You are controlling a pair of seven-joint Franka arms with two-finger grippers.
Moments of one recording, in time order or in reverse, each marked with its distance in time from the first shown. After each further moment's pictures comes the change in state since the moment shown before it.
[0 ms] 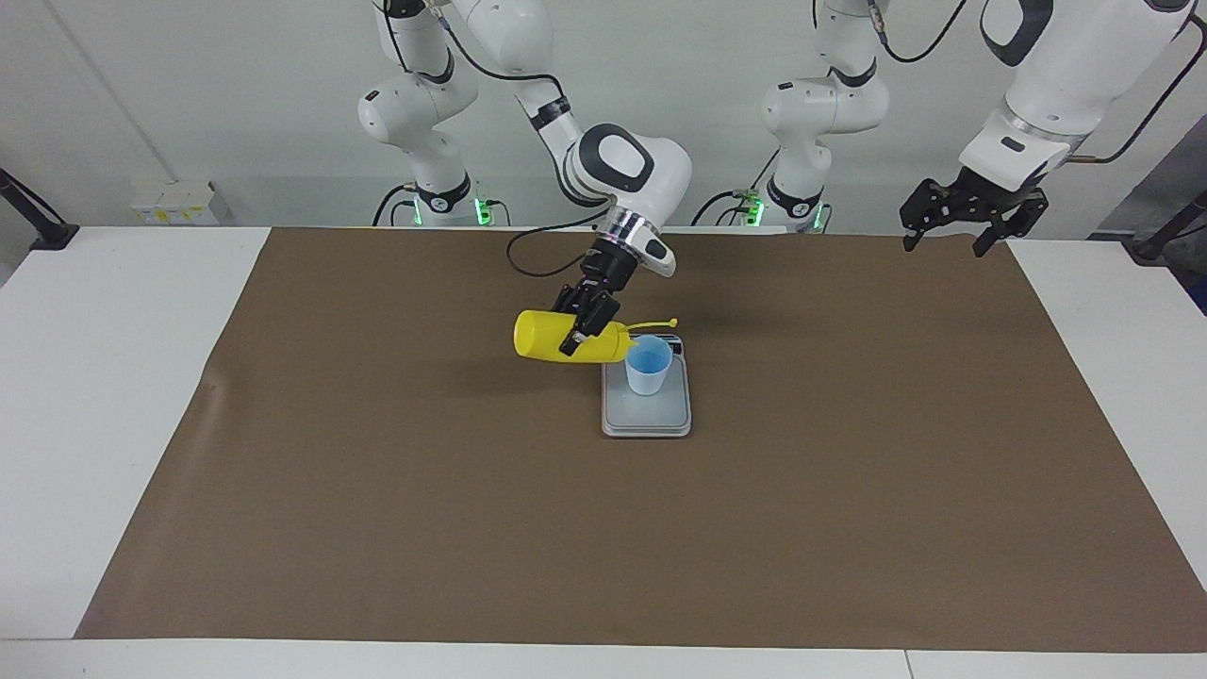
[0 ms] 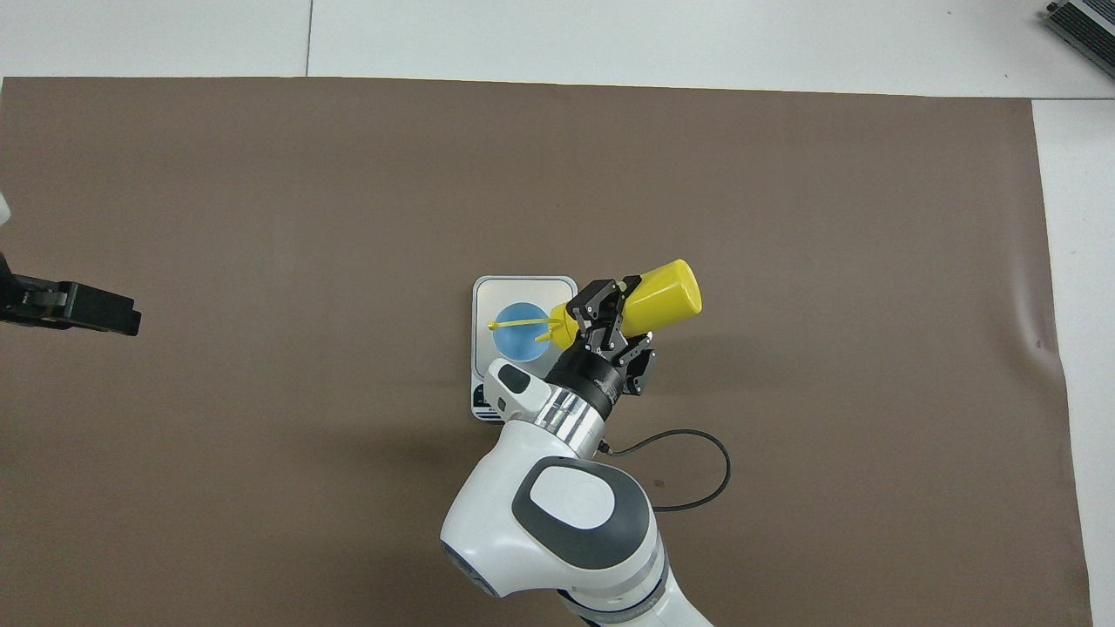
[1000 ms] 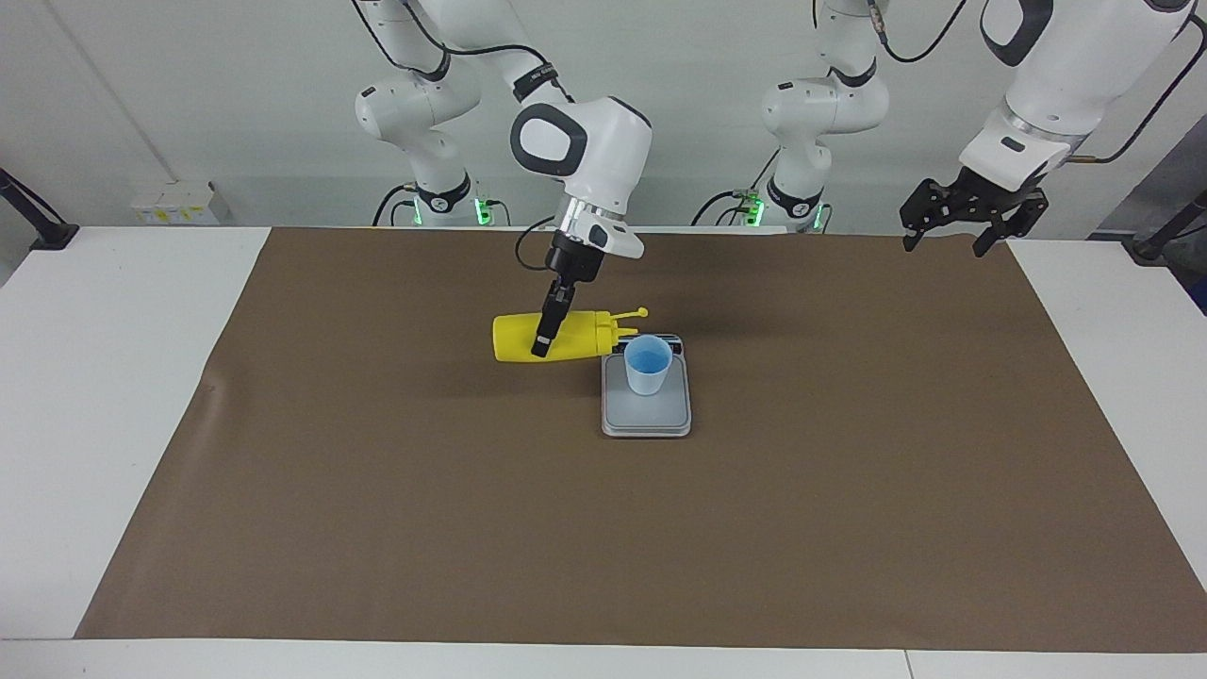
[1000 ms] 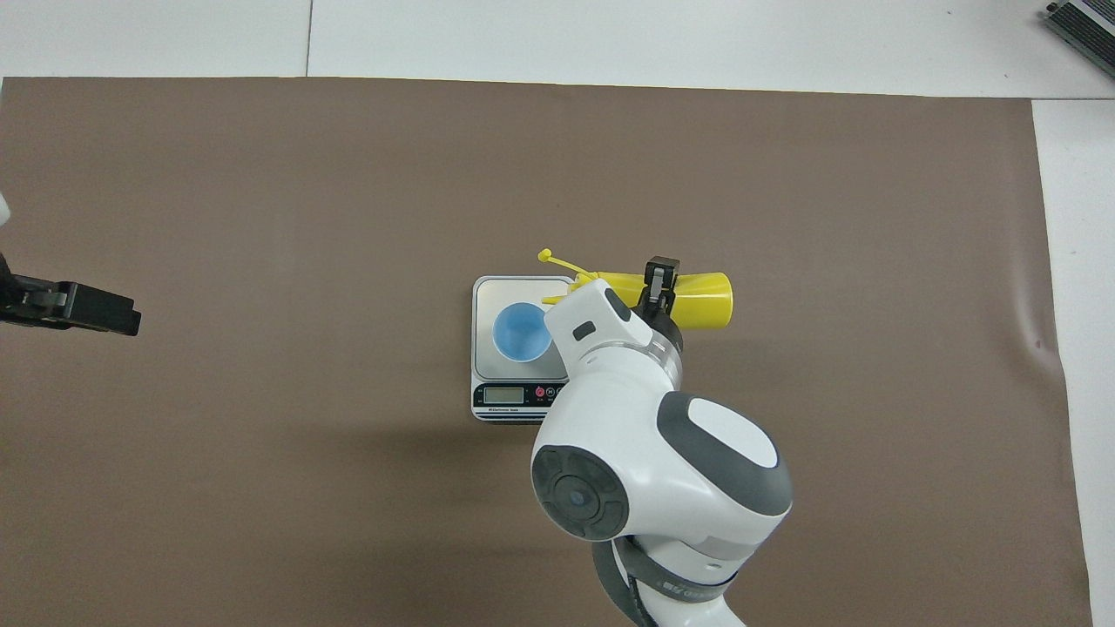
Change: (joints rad) left arm 0.000 0.000 0.000 0.000 0.000 0.000 0.000; right arm -0.169 -0.126 -0.002 0.020 0.577 0.213 -0.049
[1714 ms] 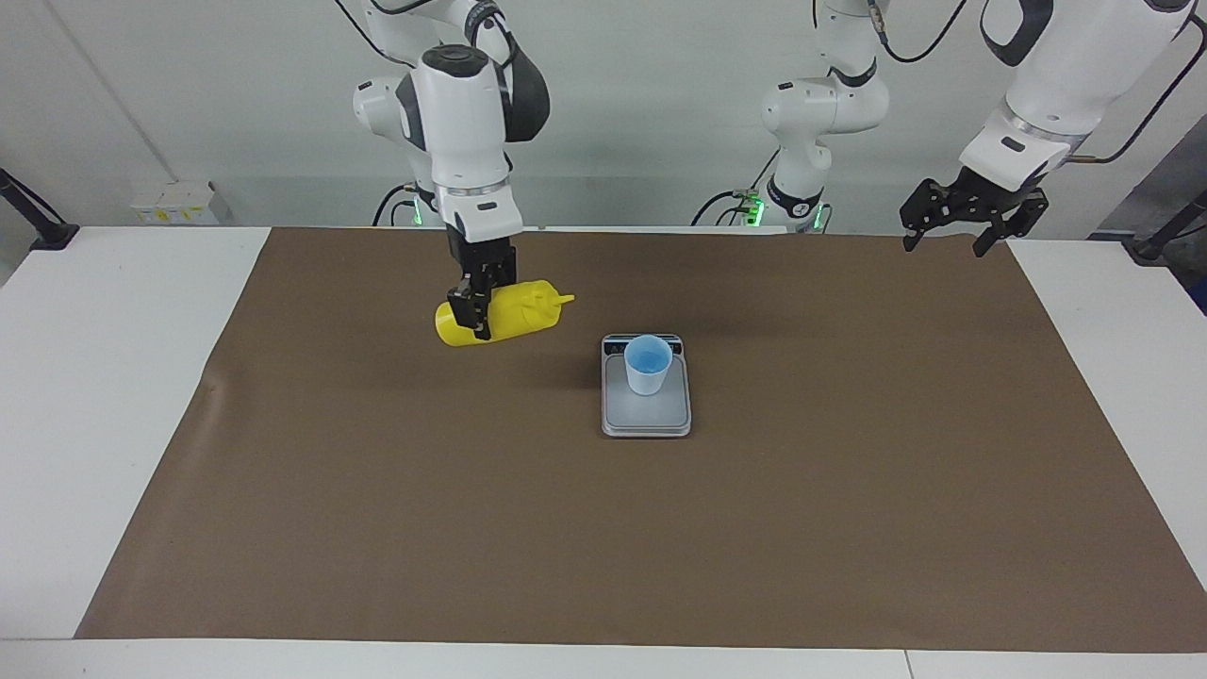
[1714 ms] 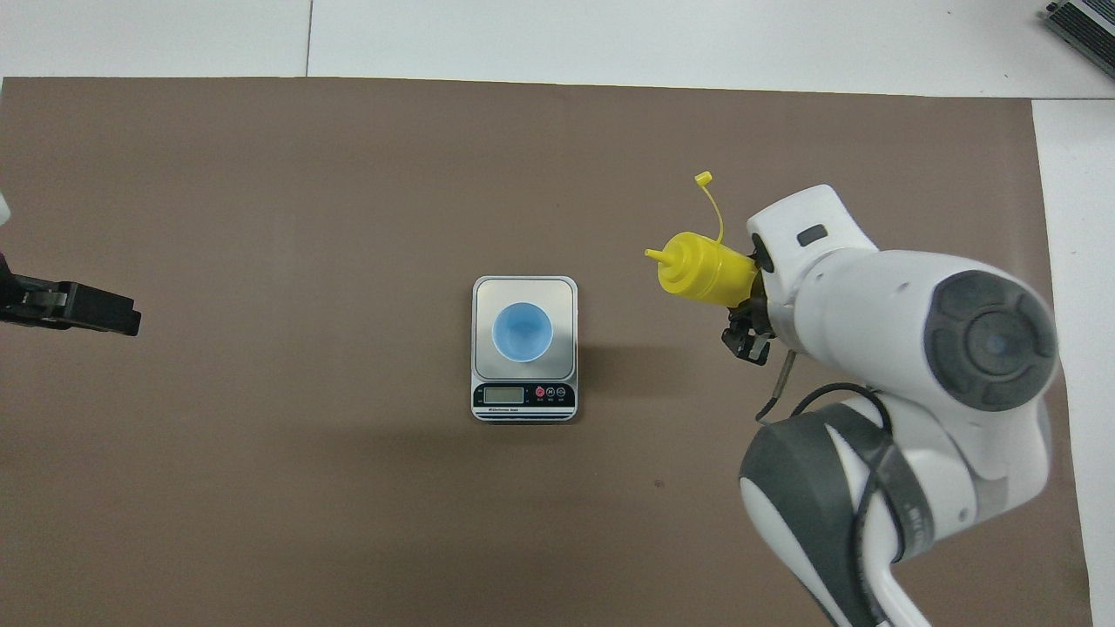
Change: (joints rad) left arm 0.000 0.000 0.000 0.000 0.000 0.000 0.000; right arm -0.299 -0.131 -0.008 0.002 0.755 0.023 -0.587
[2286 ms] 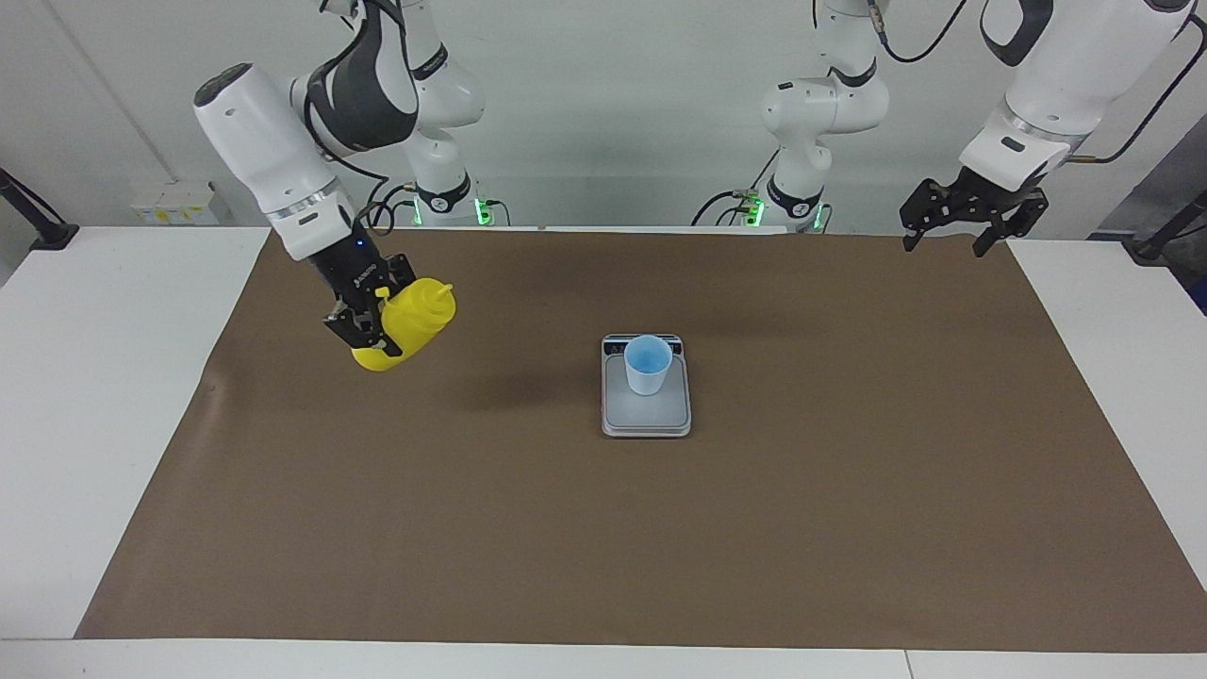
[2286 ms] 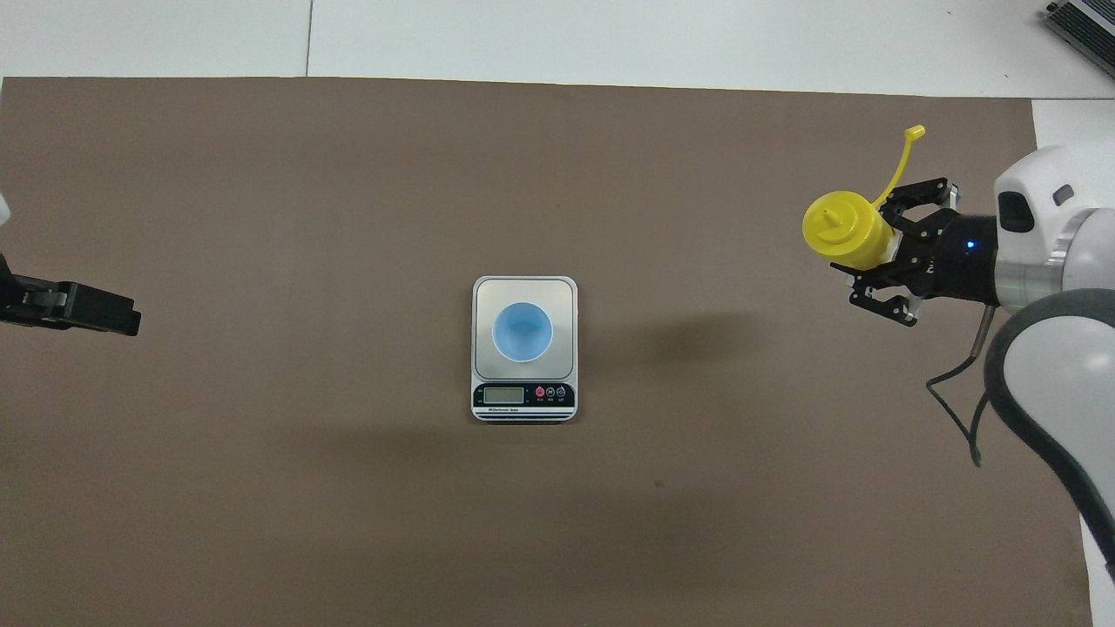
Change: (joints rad) left arm 0.000 0.000 0.000 0.000 0.000 0.000 0.000; right arm -0.310 0.014 -0.009 -0.020 0.584 0.001 -0.671
